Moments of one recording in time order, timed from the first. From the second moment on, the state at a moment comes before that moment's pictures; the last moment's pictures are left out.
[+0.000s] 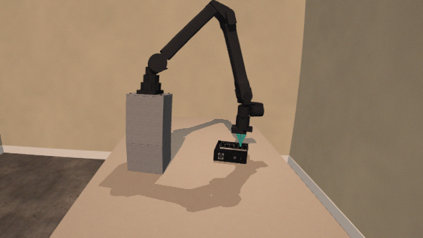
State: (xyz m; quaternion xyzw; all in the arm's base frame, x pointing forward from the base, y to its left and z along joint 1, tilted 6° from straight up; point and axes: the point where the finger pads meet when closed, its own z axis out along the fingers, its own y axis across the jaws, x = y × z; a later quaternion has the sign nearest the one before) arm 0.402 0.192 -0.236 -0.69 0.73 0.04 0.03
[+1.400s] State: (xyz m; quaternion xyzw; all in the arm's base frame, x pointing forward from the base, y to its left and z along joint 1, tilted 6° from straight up) arm 0.403 0.185 -0.197 -0.69 0.73 0.04 0.03
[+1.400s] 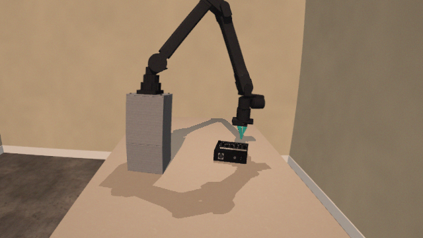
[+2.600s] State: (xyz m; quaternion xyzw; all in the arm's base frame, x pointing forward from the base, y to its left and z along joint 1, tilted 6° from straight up) arm 0.336 0.164 -0.203 -0.69 0.72 0.04 0.03
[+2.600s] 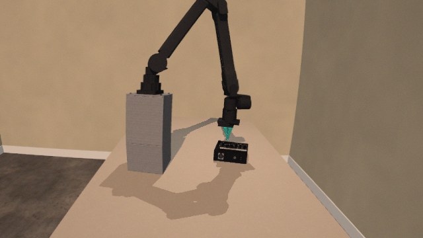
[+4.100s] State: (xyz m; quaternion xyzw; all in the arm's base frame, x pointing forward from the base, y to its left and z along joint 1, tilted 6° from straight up) arm 0.336 0.163 -0.210 -0.69 0.73 0.04 0.03
